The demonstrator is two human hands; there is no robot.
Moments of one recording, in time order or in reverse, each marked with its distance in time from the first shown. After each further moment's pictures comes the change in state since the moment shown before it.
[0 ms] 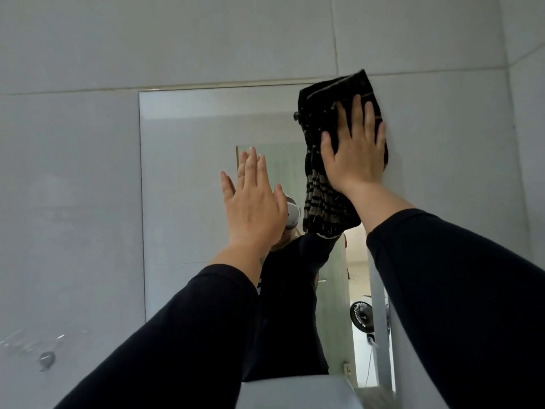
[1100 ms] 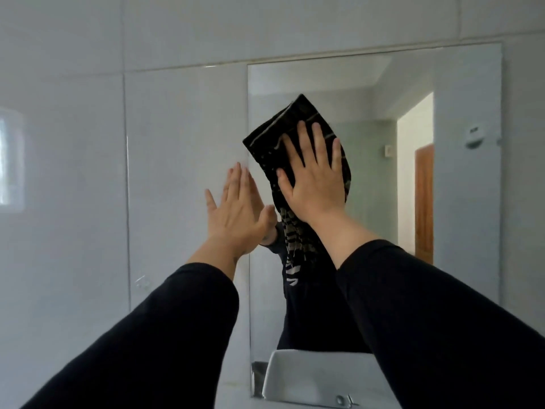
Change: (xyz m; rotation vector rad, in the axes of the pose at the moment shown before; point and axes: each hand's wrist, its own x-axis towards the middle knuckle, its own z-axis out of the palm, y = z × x) left_hand -0.051 -0.185 -0.060 0.080 -0.325 -0.098; right_hand -0.099 -0.207 0.030 0.041 -0.053 -0.345
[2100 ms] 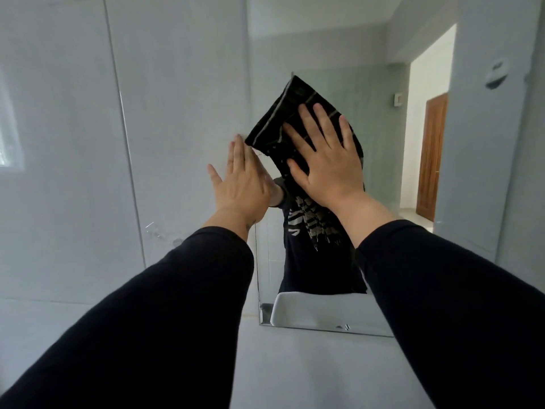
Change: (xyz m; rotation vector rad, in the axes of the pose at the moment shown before) left_hand -0.033 -0.003 0.027 0.090 -0.088 -0.082; right_hand -0.068 0.006 0.008 -0.006 -0.012 -0.153
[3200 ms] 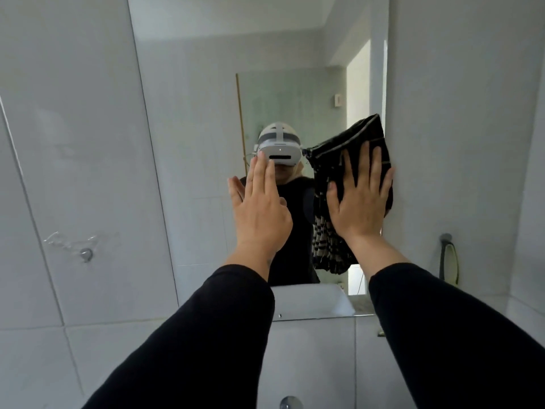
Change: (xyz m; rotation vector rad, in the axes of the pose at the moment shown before) left_hand -0.063 0.170 0.039 -0.187 0.112 0.183; right_hand -0.148 0.145 -0.019 -0.029 -0.069 0.519
